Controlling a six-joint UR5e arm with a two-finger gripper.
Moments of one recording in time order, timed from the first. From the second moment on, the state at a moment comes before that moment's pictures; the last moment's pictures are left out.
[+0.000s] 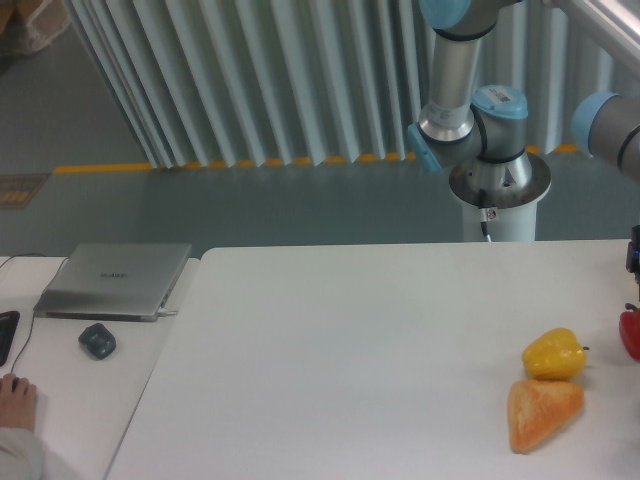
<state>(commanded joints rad) 2.60 -1.92 -1.41 -1.28 1.64 1.63</state>
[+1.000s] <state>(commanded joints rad) 2.64 -1.87 -1.48 -1.25 1.55 1.67</state>
